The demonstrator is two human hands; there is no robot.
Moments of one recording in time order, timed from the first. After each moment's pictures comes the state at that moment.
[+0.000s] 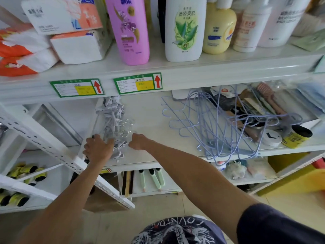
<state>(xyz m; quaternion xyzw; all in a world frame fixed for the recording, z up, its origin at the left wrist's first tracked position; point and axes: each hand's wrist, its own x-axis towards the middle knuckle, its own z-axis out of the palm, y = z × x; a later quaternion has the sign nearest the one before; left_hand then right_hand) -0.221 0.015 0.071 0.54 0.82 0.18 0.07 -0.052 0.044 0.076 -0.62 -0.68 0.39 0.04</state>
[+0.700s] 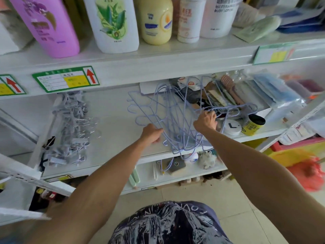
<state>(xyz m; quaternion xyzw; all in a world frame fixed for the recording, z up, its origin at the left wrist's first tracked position) 0.083 0.029 0.052 0.62 0.64 0.14 0.43 0.308 -0.007 0.069 -0.90 -0.39 0.14 0.14</state>
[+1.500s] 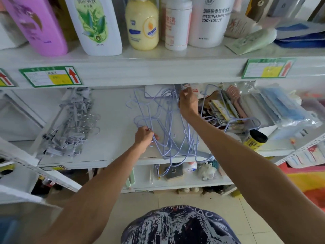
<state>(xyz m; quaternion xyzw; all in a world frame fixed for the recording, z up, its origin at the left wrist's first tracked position) 0.103 0.026 0.034 0.45 0.65 0.35 0.51 0.286 0.051 0.140 -0.70 -0.47 0.24 0.47</state>
